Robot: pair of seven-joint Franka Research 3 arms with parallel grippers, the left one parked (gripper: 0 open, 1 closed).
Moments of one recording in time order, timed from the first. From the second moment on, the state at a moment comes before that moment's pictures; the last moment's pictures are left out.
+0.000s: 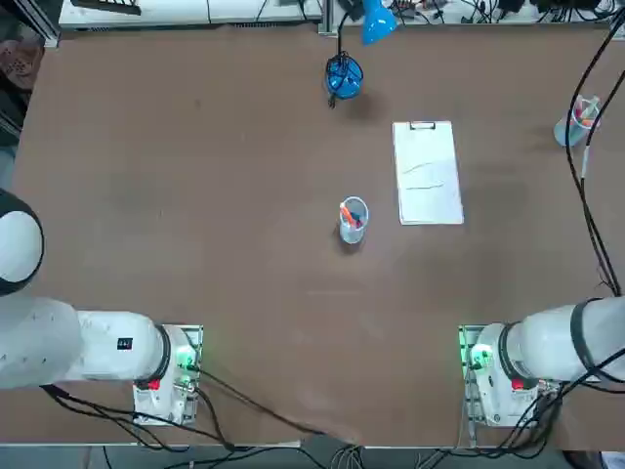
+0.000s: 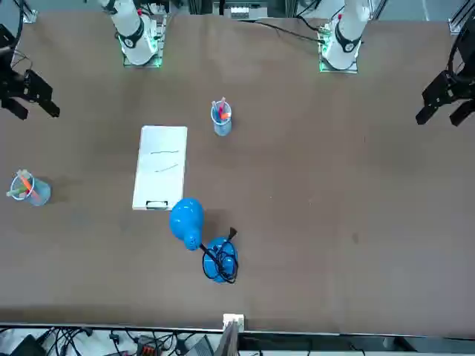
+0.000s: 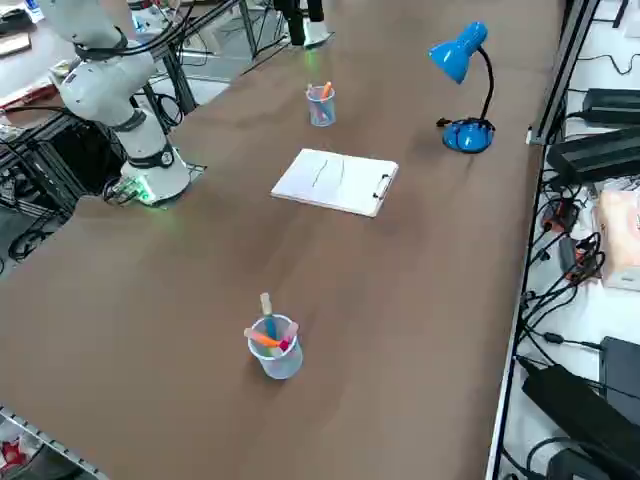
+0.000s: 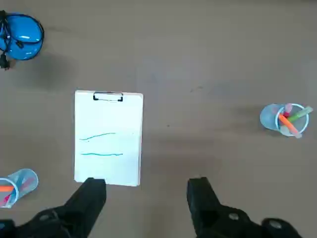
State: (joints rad) arm 0.06 -0.03 -0.06 -1.54 0.00 1.55 -0.05
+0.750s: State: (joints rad) arm 0.00 0.02 -0.07 -1.56 0.00 1.57 -0.17
